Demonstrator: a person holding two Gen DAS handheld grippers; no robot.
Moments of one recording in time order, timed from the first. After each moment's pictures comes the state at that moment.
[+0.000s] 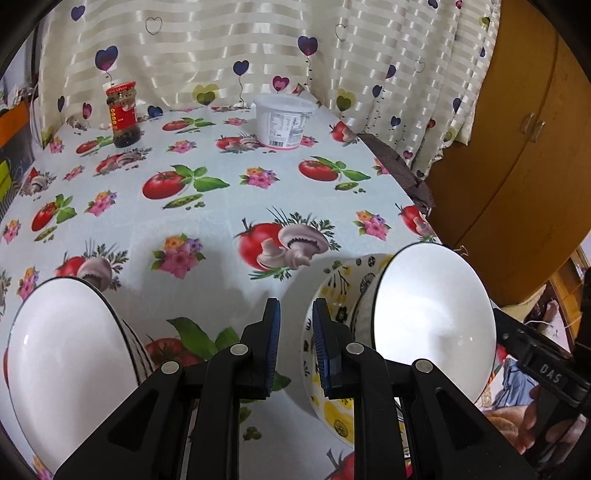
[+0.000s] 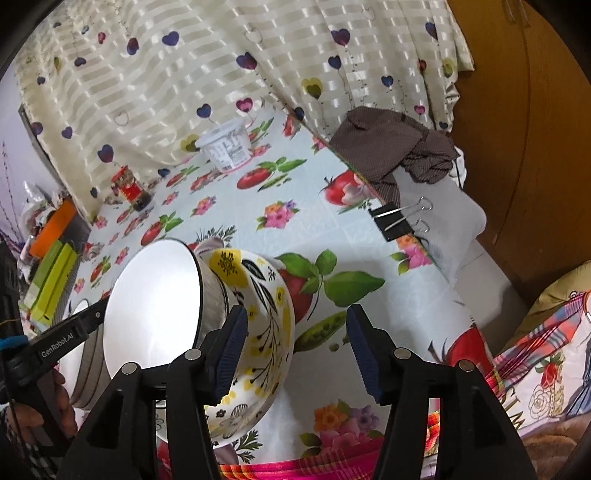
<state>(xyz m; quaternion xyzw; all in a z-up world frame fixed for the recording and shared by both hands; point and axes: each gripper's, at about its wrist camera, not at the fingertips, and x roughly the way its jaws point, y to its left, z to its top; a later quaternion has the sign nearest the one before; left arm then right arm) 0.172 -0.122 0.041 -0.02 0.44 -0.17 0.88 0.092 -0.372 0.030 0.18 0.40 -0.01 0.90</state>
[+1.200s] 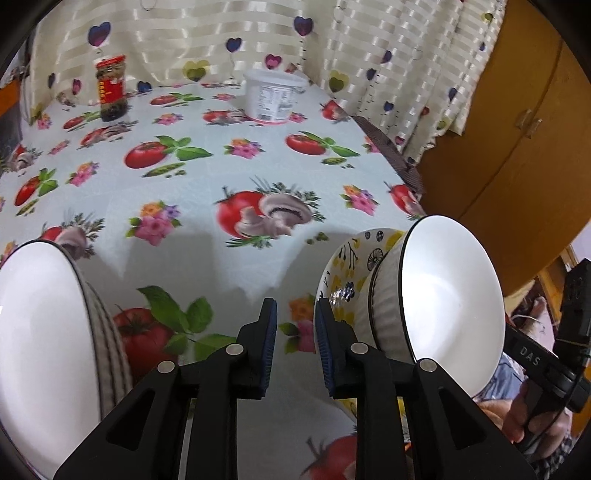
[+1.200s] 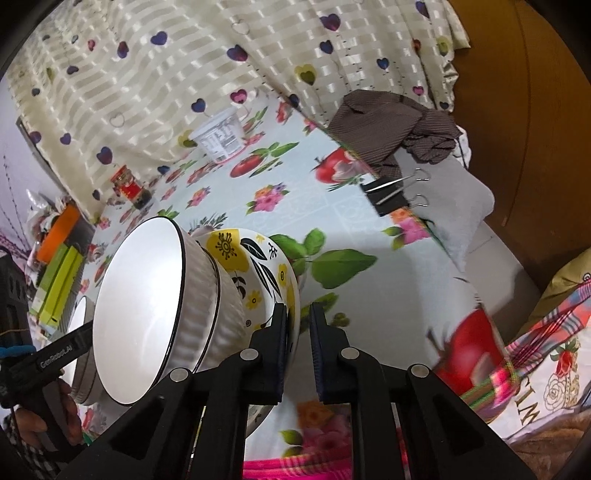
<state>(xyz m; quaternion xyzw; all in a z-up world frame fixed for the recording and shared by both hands) 0.164 -0.134 0.023 -0.04 0.46 -0.20 0.86 0.086 -0.392 0.007 0.22 0.40 0.00 0.89</state>
